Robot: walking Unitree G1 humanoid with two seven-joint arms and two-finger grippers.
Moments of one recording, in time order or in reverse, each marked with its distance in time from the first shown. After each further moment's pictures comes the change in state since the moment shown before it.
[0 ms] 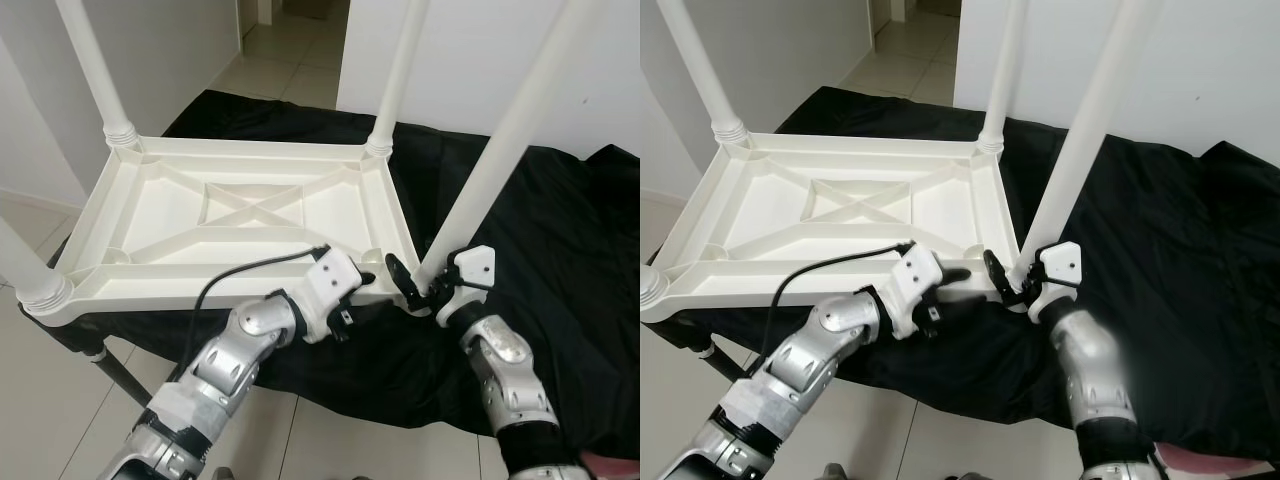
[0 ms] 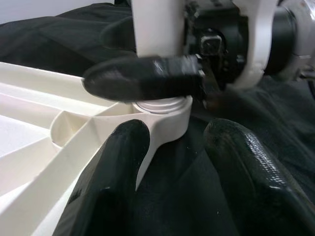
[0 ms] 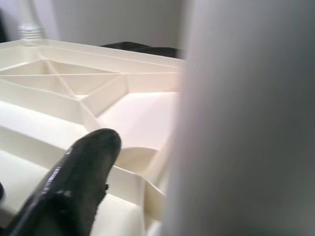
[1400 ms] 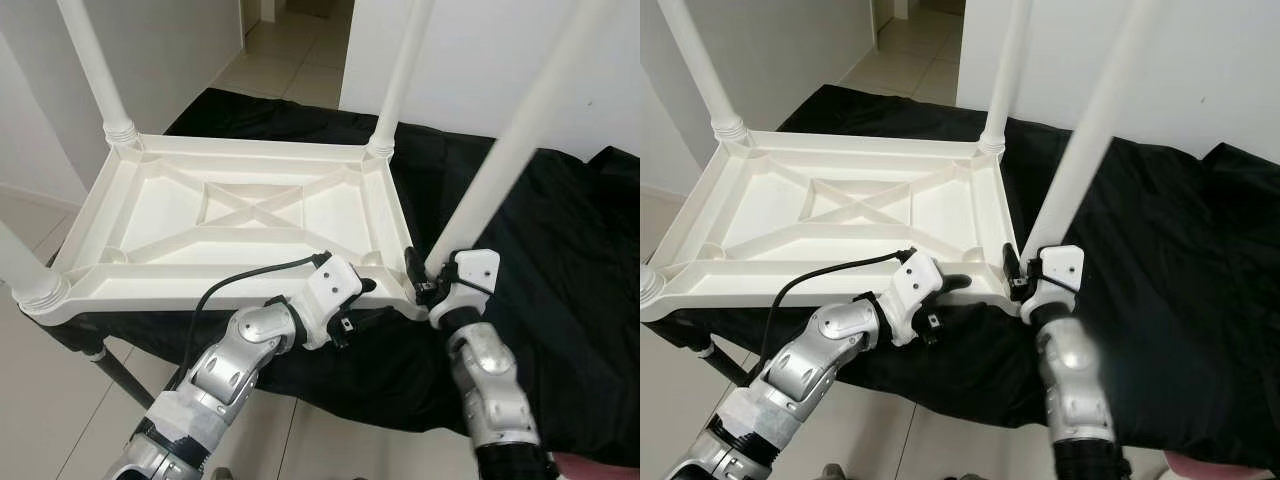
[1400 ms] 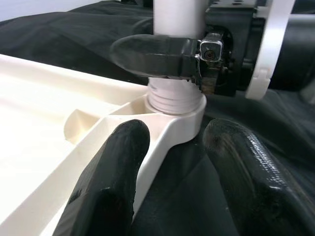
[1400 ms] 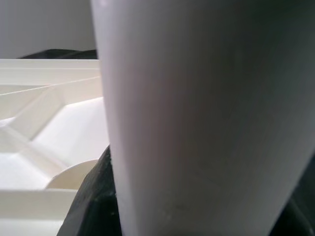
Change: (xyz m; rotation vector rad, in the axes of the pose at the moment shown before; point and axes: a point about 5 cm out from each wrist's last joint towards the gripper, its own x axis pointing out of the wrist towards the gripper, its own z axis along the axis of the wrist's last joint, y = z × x) left arm -0.004 -0.002 0.001 -0.002 0.006 0.010; right arm -0.014 0.020 0.000 0.089 0.038 -0.465
